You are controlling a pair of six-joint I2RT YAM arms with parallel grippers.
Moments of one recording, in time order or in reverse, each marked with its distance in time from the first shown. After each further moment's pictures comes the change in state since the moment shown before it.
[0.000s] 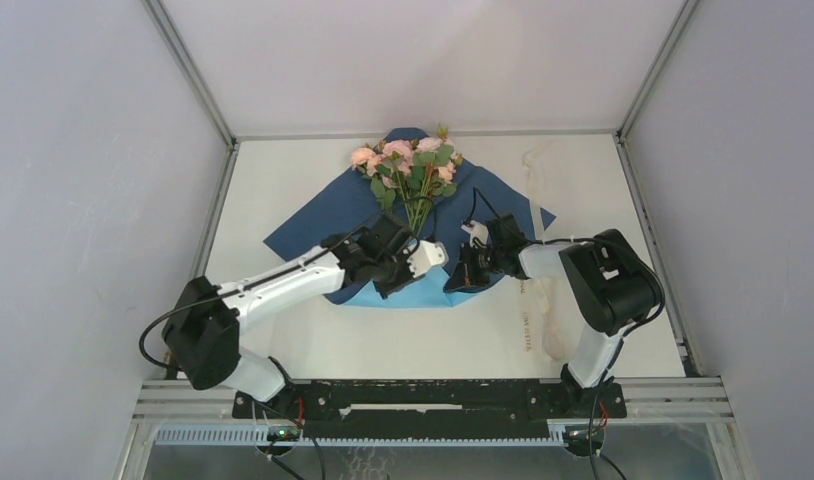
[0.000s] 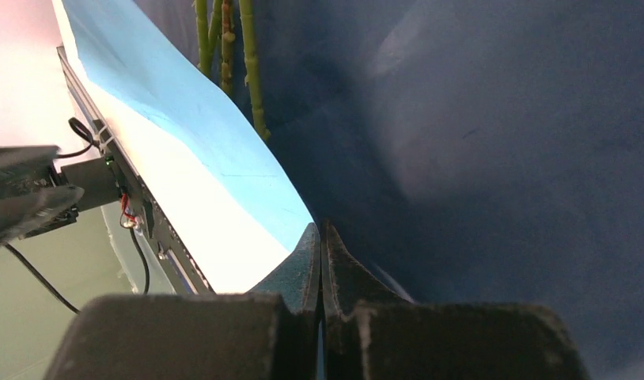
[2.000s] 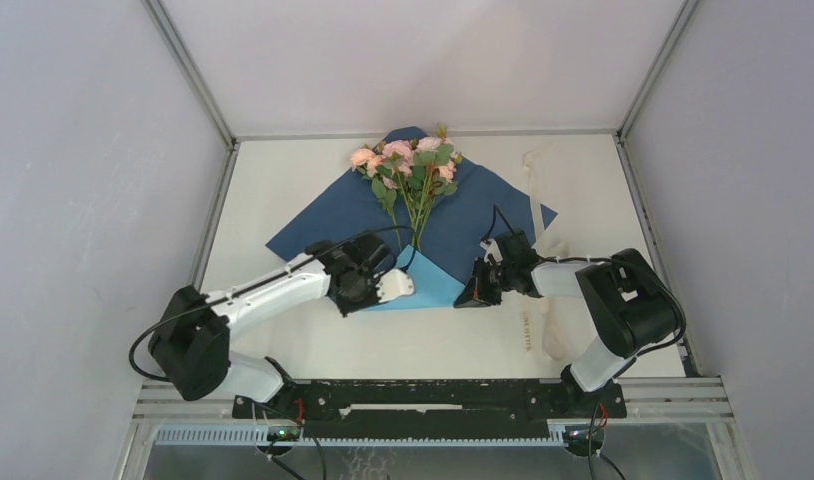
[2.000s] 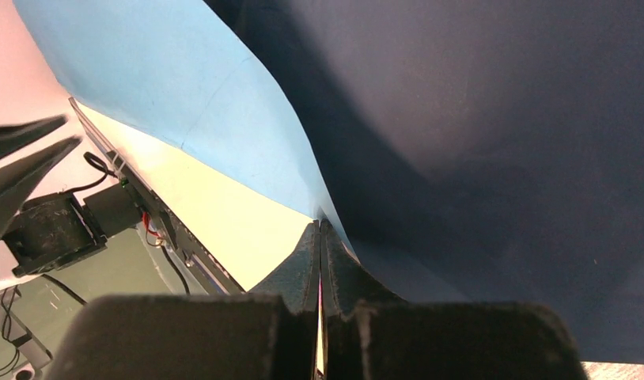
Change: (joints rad) left arm 0.059 -0.053 -0.193 -0.247 -0.115 0.207; right arm -0.003 -0.145 -0.169 -0.035 0.100 0.196
